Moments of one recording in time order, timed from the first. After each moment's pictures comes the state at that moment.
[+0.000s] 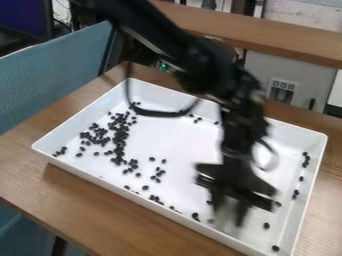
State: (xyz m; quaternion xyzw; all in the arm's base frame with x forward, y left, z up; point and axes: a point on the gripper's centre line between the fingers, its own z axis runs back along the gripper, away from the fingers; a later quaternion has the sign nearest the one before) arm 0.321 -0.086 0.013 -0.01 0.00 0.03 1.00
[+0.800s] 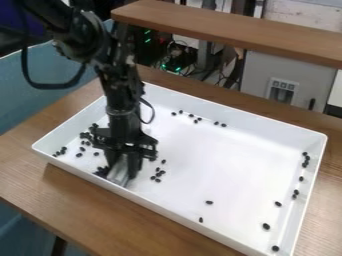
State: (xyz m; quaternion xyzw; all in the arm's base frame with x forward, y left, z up) arm 0.315 0.084 0.005 0.02 0.01 0.14 0.99
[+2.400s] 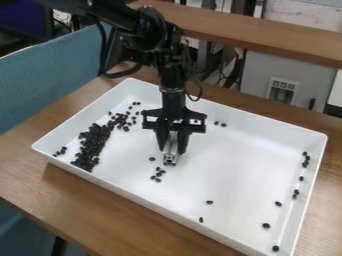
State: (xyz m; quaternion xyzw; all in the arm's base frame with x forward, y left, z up) arm 0.410 0.018 0.017 -0.04 -0.01 0.17 0.99
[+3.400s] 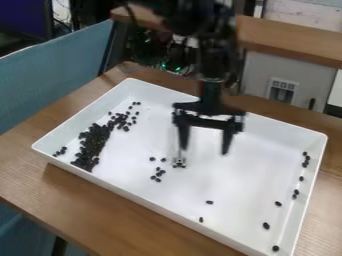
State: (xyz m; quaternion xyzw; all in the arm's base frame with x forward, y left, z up) arm 0.386 -0.056 0.058 -0.03 0.02 0.14 0.99
